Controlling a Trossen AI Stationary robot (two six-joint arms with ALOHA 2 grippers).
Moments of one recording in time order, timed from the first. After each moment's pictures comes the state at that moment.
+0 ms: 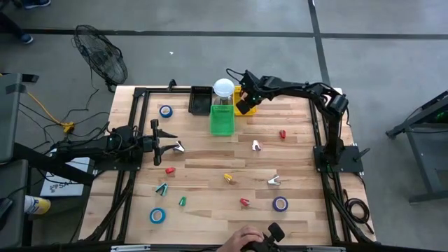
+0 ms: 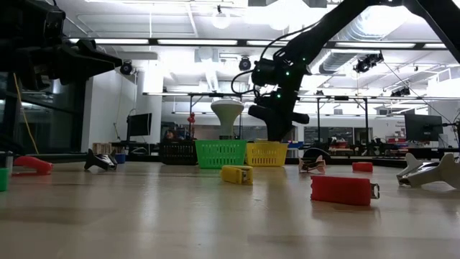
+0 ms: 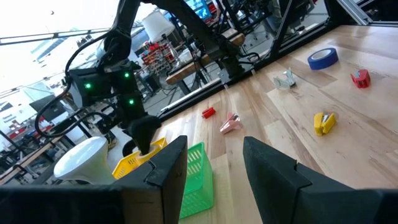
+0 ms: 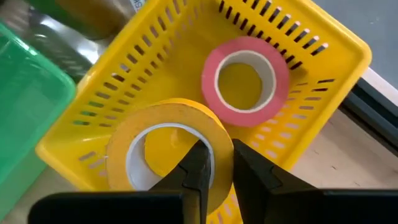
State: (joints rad) left arm 0.08 0.01 0.01 0.01 0.01 0.54; right arm -0.63 1.96 1.42 -0.62 0.09 0.25
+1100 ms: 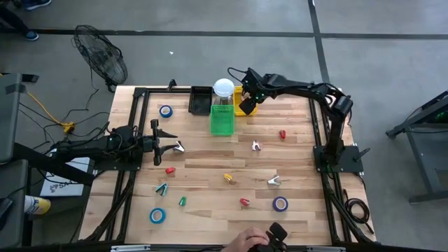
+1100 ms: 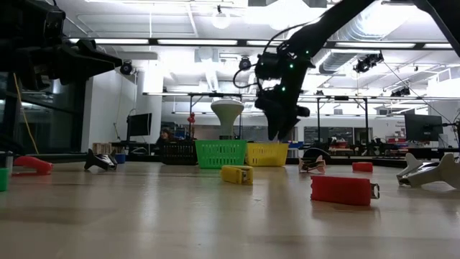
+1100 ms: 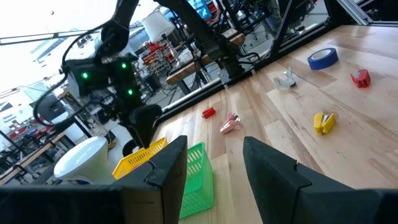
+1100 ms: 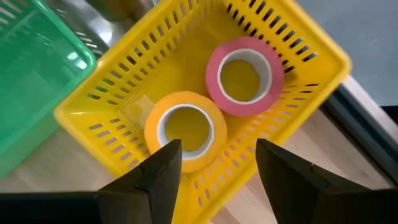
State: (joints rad) left arm 0.08 0.01 0.01 0.01 0.01 0.54; right arm -0.63 1.90 1.42 -0.67 0.07 0.12
